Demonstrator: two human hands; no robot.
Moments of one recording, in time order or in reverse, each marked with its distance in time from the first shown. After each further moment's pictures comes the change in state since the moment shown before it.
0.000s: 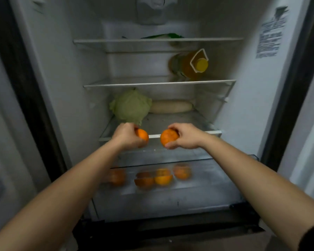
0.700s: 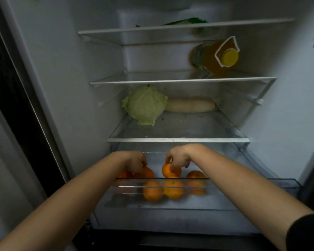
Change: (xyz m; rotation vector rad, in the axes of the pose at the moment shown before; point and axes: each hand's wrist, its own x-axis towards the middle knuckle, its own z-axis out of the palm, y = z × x) left_hand 0.034 -0.047 0.051 0.397 -0.709 -0.080; right_hand 0.074 -0.011 0.064 -0.263 -0.628 -0.018
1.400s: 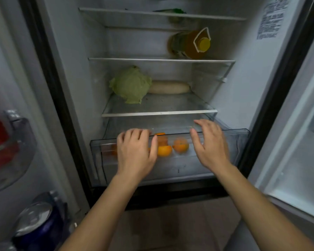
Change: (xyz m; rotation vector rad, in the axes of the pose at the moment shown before) left_hand -0.126 0.038 0.109 -0.182 1.305 0.236; right_hand -0.144 0.003 0.138 0.230 1.406 0.125
